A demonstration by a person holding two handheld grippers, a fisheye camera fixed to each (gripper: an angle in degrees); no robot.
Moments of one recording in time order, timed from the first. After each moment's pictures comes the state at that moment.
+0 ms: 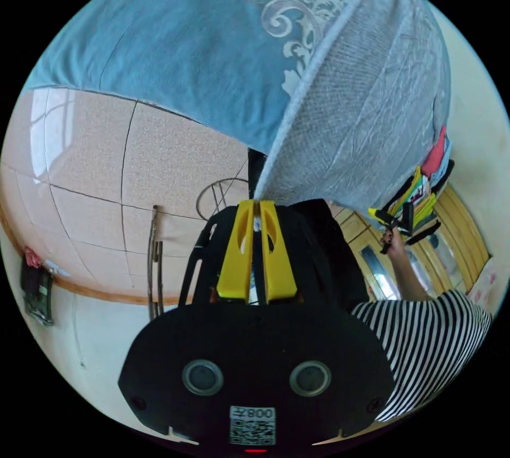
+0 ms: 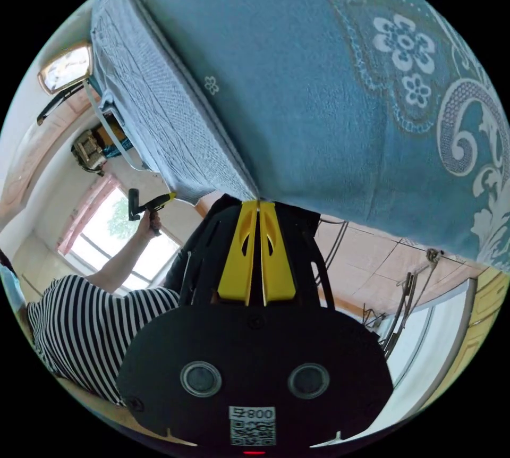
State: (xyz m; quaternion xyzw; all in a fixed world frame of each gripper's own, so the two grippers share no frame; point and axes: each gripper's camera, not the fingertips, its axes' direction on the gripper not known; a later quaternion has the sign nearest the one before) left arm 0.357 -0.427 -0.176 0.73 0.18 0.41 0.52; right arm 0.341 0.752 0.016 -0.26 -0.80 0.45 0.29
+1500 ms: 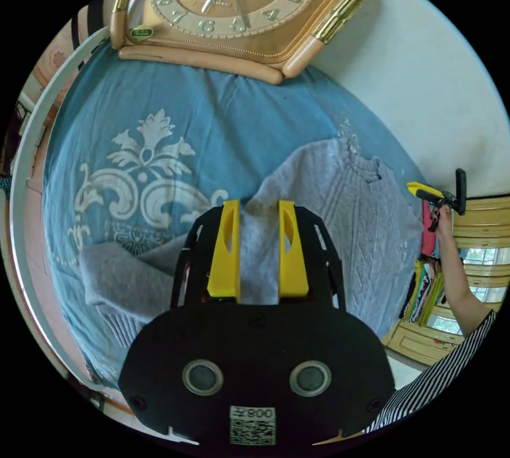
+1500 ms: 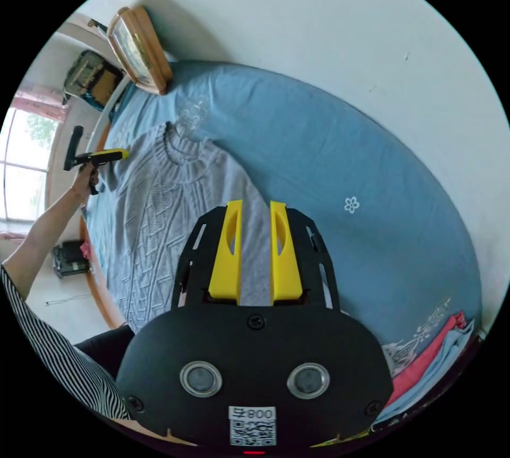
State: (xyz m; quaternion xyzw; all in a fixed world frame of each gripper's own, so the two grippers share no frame) left arm 0.059 0.013 0.033 0.92 0.11 0.34 0.17; right arm 0.807 0.540 0.301 -0.02 -0.57 0.39 0.72
